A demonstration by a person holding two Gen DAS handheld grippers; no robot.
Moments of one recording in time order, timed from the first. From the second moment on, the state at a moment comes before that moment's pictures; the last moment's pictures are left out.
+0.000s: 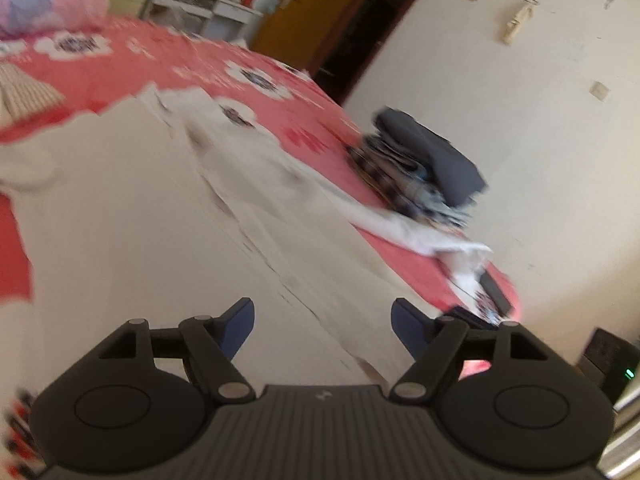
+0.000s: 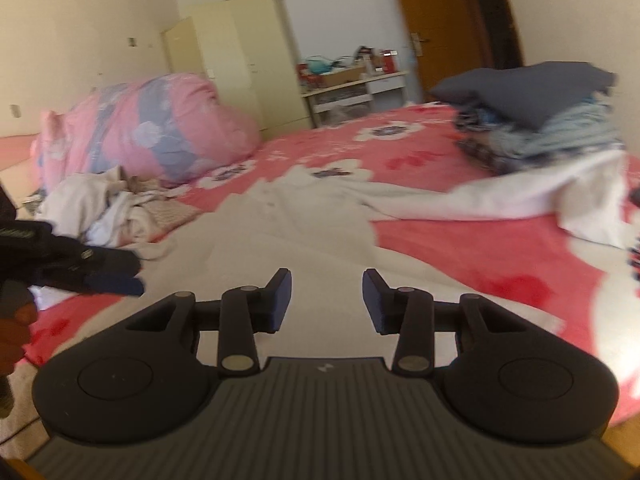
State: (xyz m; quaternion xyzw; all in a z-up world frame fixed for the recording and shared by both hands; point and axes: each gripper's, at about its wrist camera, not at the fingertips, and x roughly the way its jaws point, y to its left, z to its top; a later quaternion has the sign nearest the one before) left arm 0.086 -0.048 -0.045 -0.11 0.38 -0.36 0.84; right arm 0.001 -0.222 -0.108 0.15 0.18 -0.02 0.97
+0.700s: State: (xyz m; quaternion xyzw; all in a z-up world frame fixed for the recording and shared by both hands) left arm 0.372 -0.130 -0.076 0.00 0.40 -0.22 0.89; right arm 0.096 -0.189 -0.132 0.08 0.24 0.06 0.96
